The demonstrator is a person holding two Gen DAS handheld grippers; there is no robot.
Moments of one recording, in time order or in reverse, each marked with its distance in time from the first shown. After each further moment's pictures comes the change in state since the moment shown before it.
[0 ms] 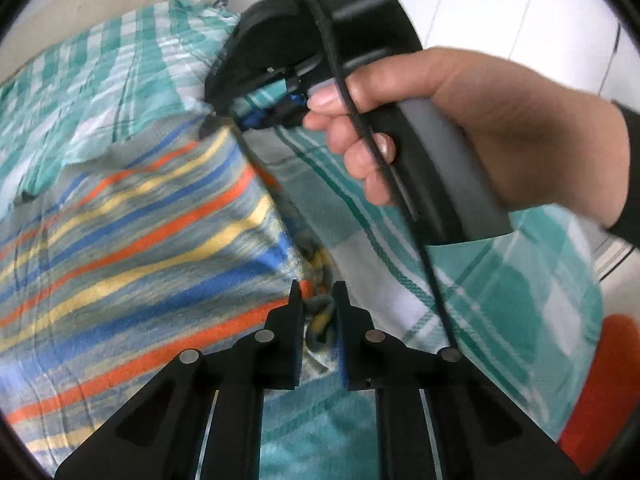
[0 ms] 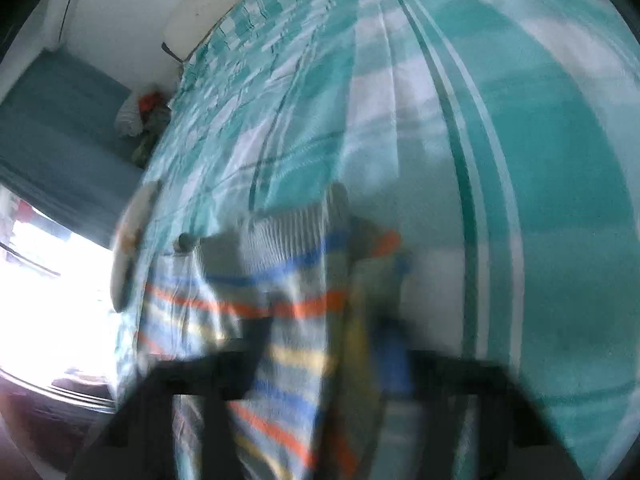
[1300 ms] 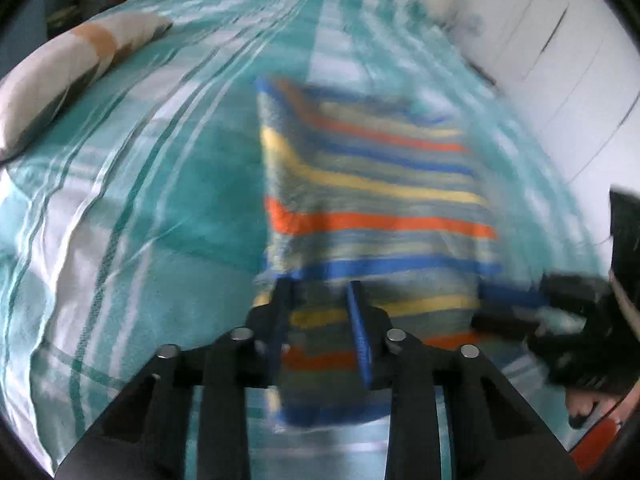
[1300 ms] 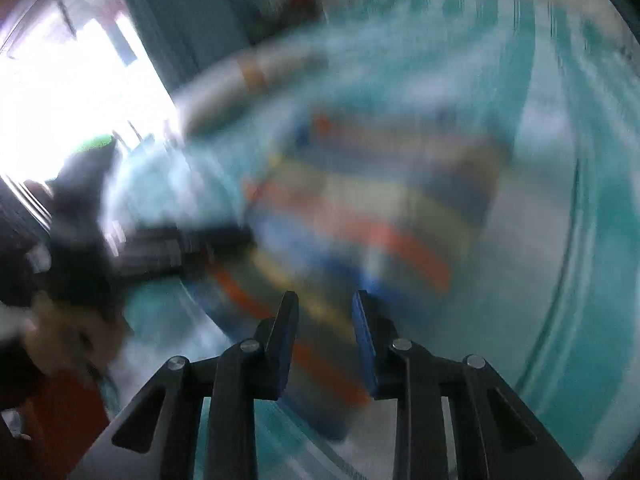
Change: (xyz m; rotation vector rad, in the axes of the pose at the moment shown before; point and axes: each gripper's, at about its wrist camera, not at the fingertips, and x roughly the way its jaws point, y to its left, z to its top) left arm -0.123 0.256 -0.112 -0.545 -0.012 0.320; right arm 0.076 0.213 -0.169 -0.590 0.178 0.057
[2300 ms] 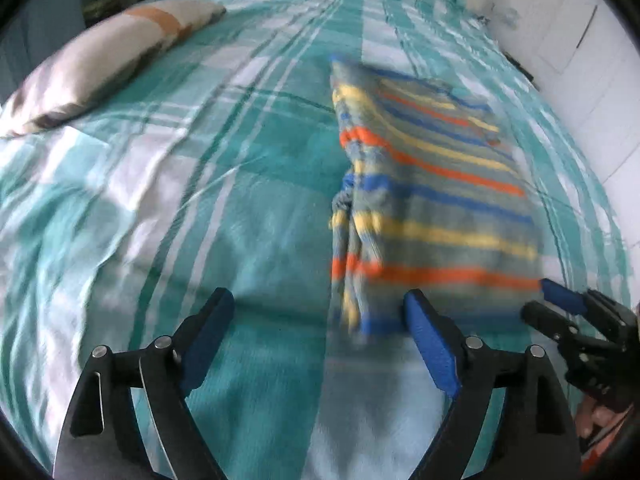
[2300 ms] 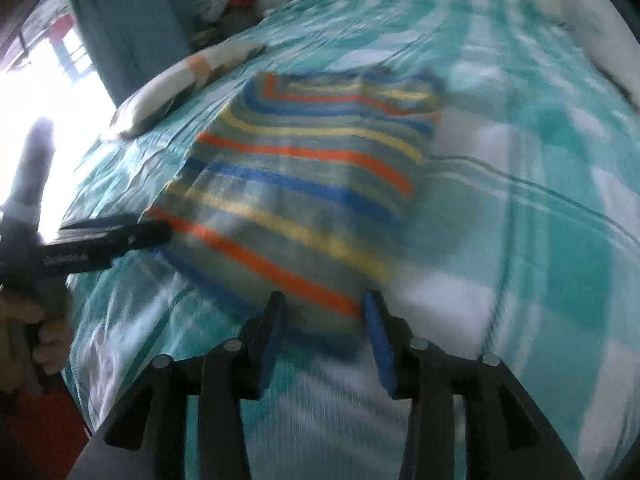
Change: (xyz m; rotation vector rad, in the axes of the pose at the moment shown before) left arm -0.047 0.011 -0.041 -0.045 0.011 0.153; right arm -0.042 0.015 -0.054 0.161 -0.137 -0.191
